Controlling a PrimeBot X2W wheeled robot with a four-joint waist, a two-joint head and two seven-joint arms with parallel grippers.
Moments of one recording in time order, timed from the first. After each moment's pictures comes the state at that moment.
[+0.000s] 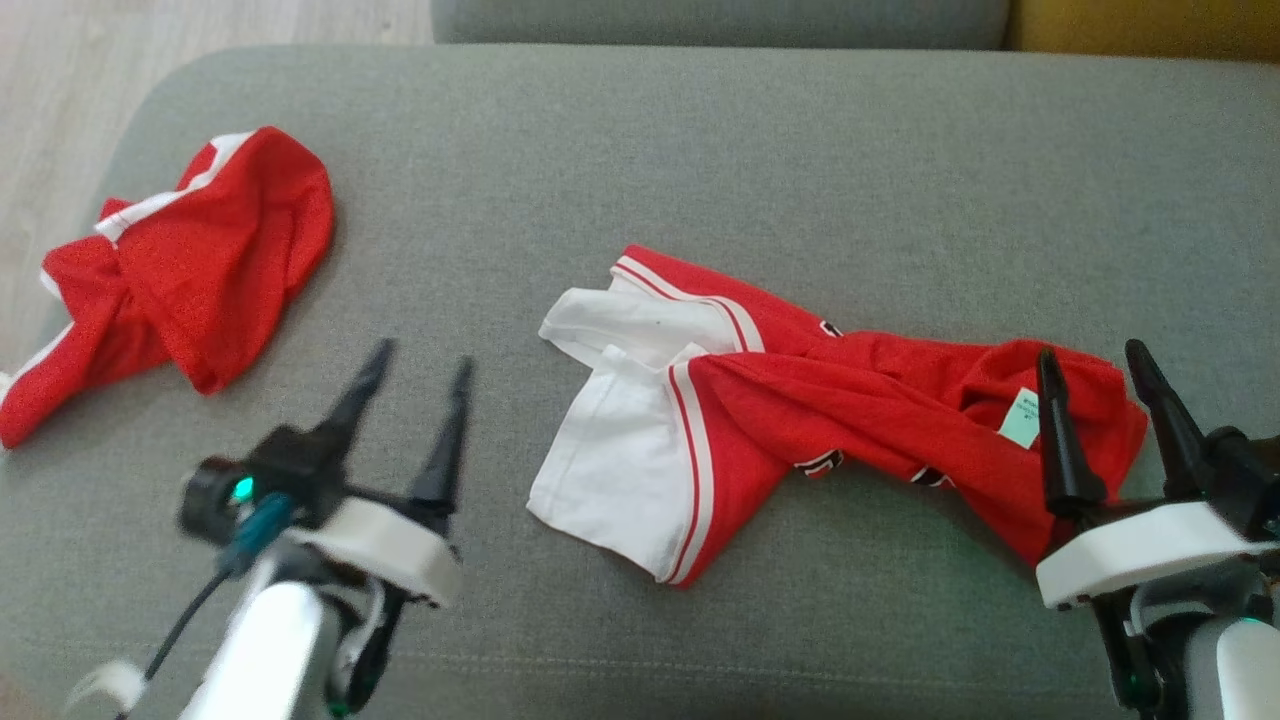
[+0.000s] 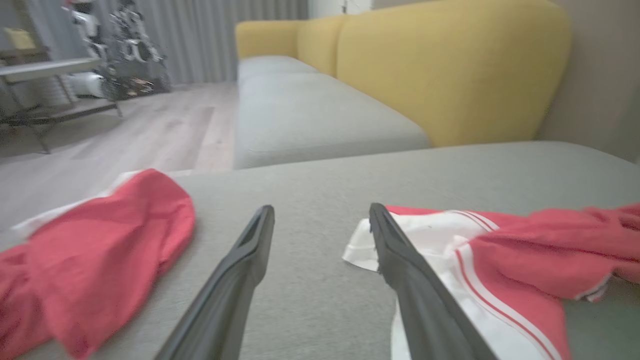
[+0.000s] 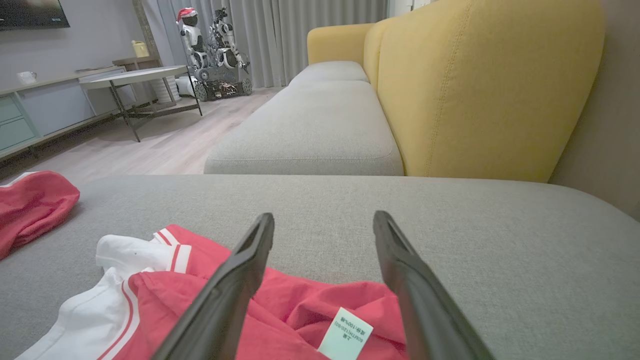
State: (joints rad) left arm -0.15 0.22 -0.34 0.13 -0.23 0.00 -0.18; right arm 0.04 -0.04 -0.07 -0.14 0.11 0.13 0.11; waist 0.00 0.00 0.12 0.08
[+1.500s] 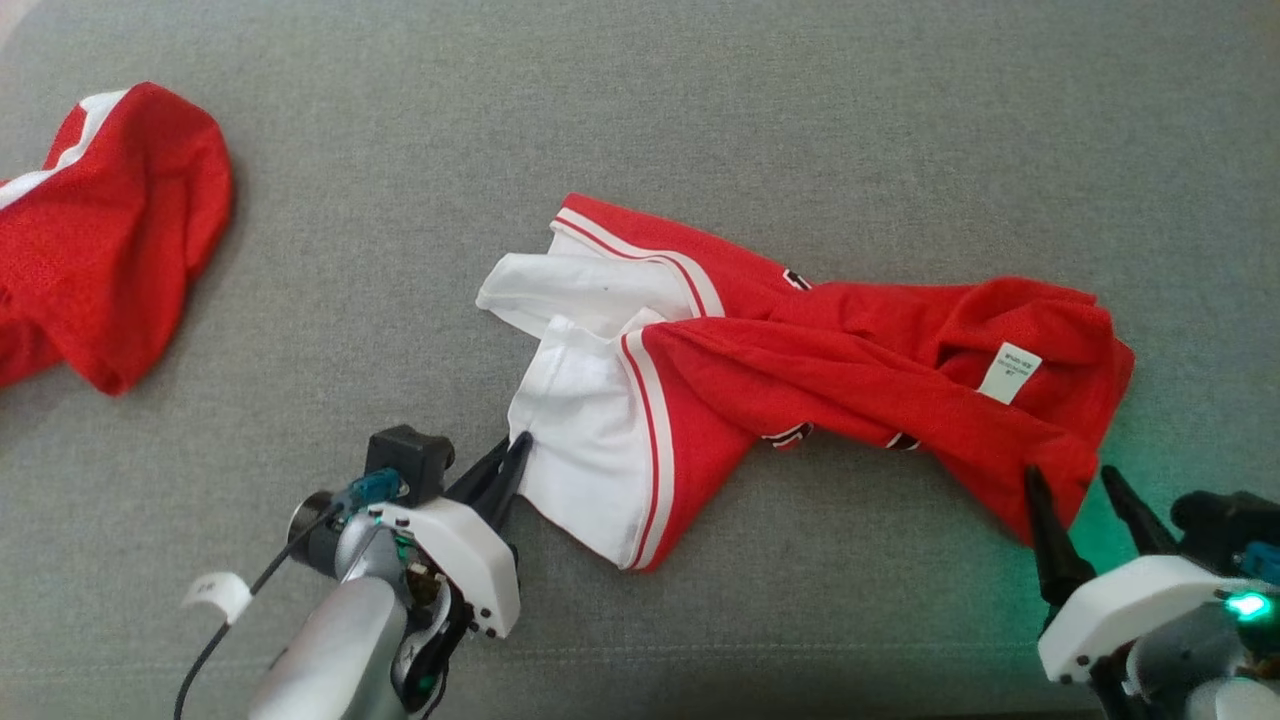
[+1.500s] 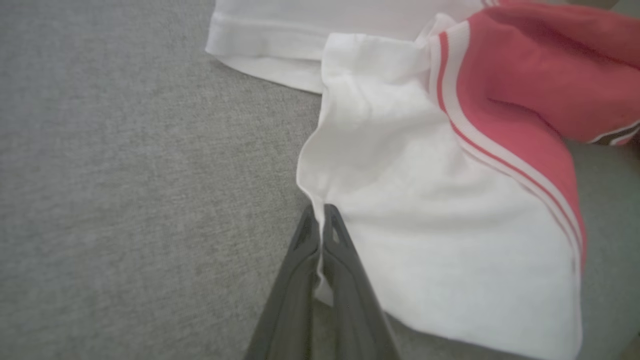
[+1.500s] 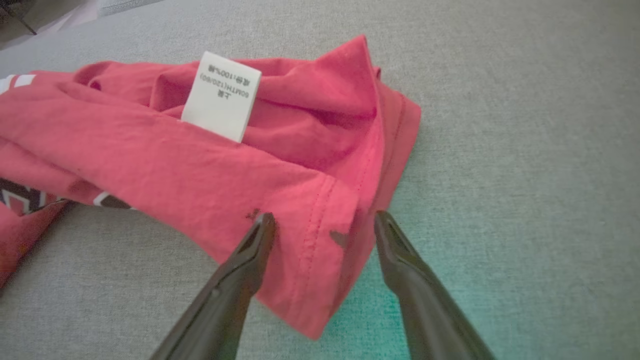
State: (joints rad) left arm -0.30 0.14 -0.50 0.54 -0.35 -0.11 -0.07; right arm 0.11 -0.04 -0.11 -0.02 0.17 0.13 0.27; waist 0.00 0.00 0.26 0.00
